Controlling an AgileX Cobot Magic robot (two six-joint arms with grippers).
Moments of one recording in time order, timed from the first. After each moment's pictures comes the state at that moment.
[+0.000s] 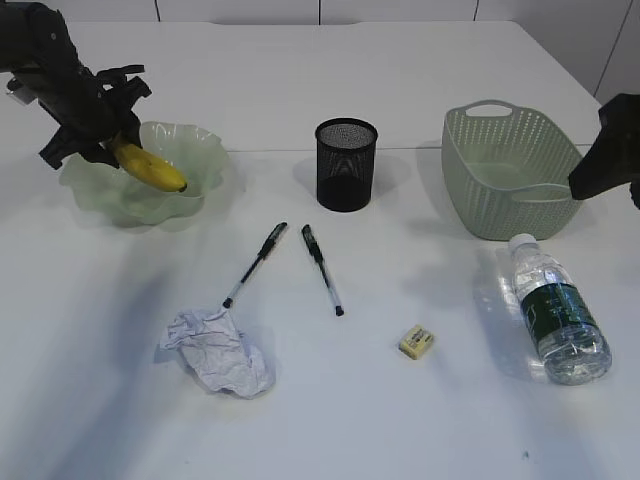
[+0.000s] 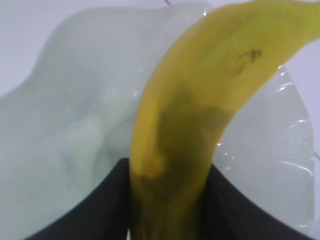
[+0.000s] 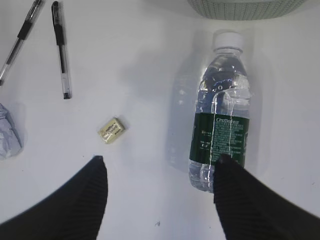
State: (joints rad) left arm -0.10 2.34 -1.98 -0.02 0.69 -0.90; right arm -0.02 1.39 -1.16 0.32 1.00 -0.17
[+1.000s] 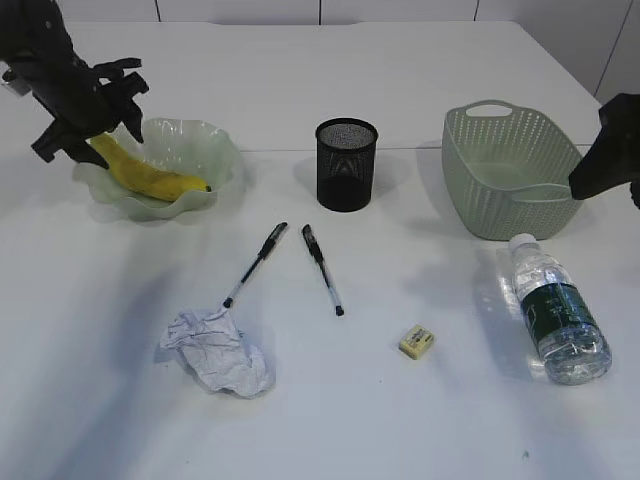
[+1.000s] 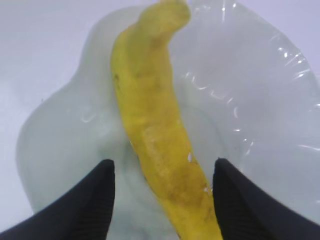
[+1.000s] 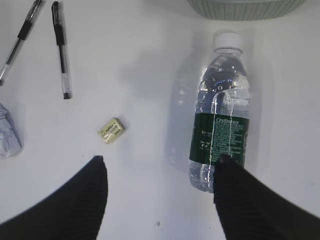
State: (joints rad) left arm -0.10 2.32 -1.99 -0.02 0.74 -0.87; right arm -0.02 1.39 -1.16 0.32 1.00 -0.17
